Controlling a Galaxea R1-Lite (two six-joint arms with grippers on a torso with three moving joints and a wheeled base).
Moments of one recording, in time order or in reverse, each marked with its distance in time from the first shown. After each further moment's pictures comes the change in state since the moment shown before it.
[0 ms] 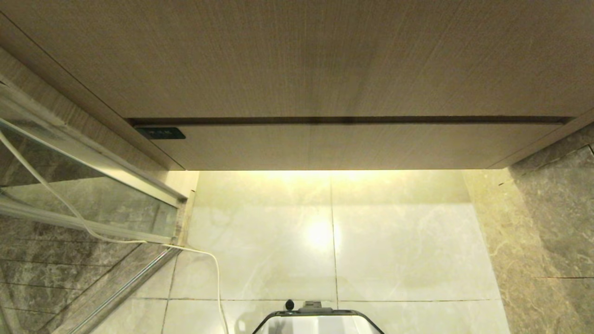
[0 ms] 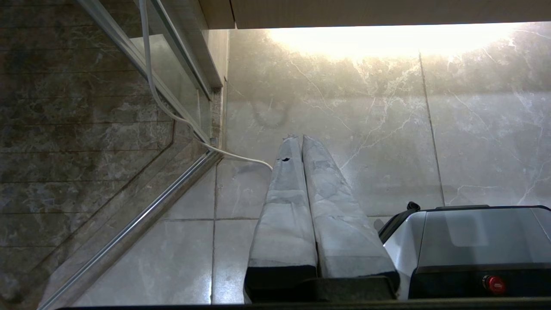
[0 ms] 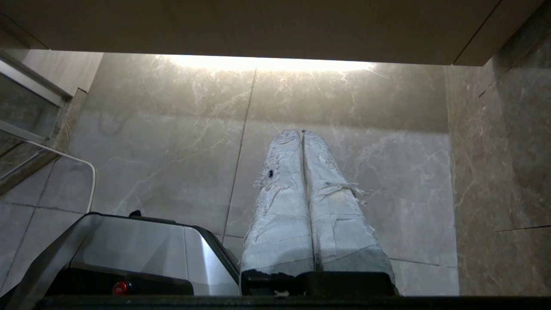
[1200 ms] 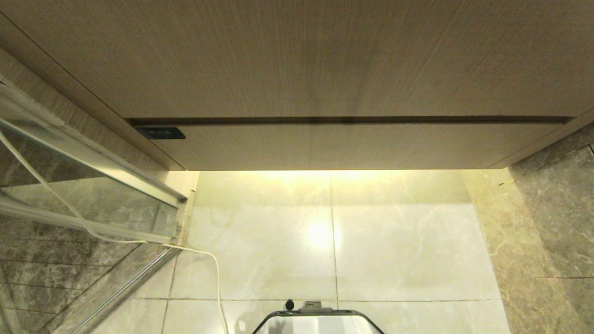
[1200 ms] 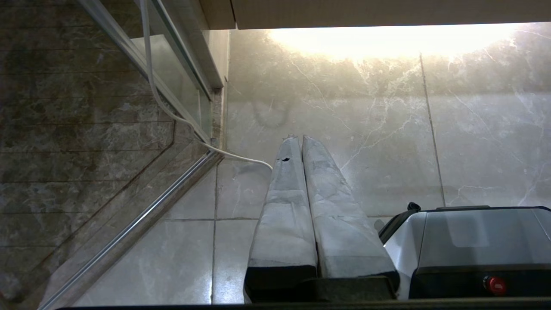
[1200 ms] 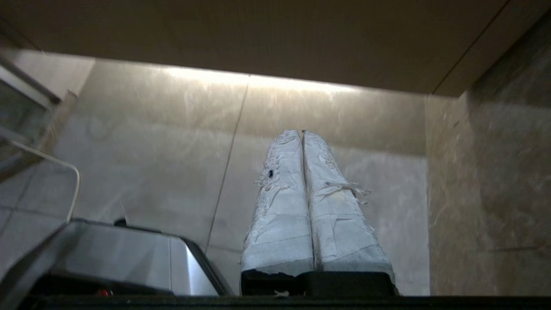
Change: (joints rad) left arm 0.001 0.000 0.000 0.000 0.000 0.000; right arm 0.000 0.000 -0.111 0.076 -0.004 -0.075
